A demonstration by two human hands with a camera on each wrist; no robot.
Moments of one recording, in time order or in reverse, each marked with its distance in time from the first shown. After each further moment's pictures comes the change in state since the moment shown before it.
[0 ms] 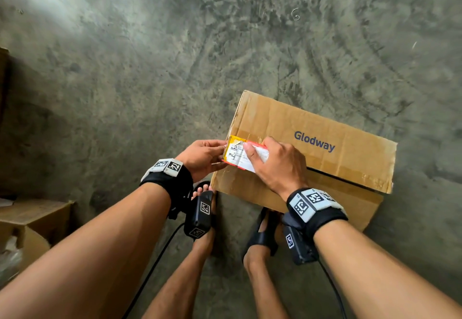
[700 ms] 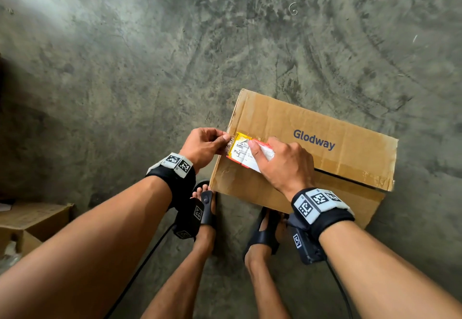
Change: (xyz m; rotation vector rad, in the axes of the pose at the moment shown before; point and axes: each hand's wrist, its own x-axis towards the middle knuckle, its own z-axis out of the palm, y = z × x) left_hand 0.016 0.012 0.005 0.326 0.193 0.297; right_hand 0.002 0.010 -0.005 -0.099 -0.003 0.064
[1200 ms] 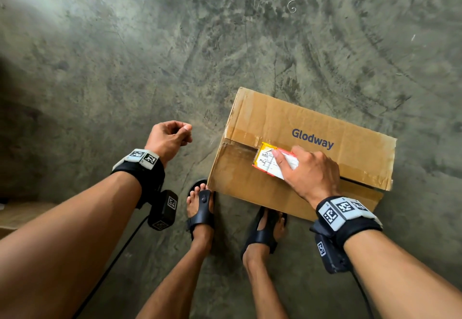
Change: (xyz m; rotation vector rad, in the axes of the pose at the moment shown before) left_hand 0.021 -0.023 -0.065 0.066 0.253 0.021; right_hand -0.014 0.053 -0.007 -0.103 -0.040 0.018
